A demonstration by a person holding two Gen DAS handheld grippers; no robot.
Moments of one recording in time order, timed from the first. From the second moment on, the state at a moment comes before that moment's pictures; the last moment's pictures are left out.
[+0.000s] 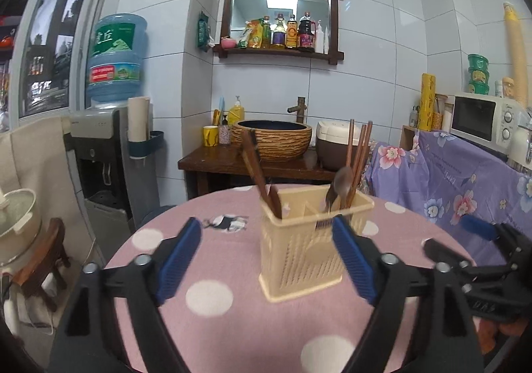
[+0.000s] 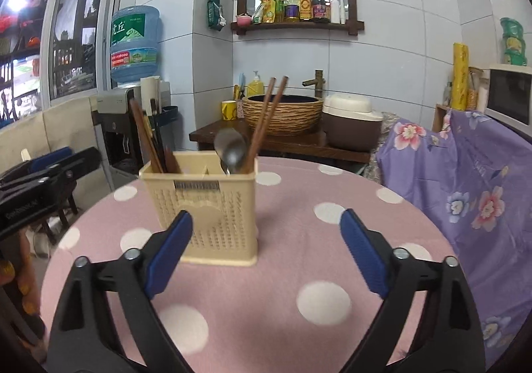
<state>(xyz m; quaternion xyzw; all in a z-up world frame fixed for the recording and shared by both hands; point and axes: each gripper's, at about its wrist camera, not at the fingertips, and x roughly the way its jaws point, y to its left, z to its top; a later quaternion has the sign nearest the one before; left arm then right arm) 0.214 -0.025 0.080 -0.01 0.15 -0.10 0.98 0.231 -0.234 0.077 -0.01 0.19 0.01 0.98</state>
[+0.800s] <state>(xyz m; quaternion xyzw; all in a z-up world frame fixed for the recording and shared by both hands) 0.020 0.026 0.008 -0.04 0.12 -0.06 0.99 0.002 -0.184 0.010 -0.01 0.15 0.07 0.99</state>
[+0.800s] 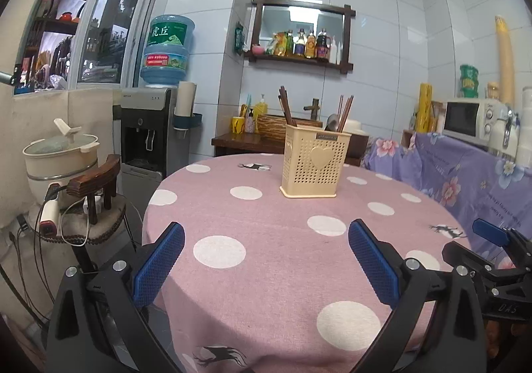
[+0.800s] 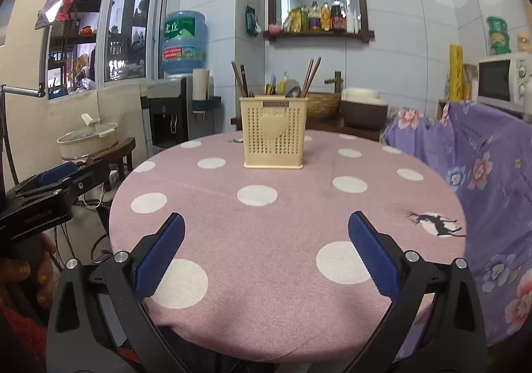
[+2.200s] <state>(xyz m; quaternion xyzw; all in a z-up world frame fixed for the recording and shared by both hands) 0.004 0.015 0.009 -0.02 0.11 -0.09 0.99 -0.010 -0.189 0.018 0.00 0.13 0.06 0.99</state>
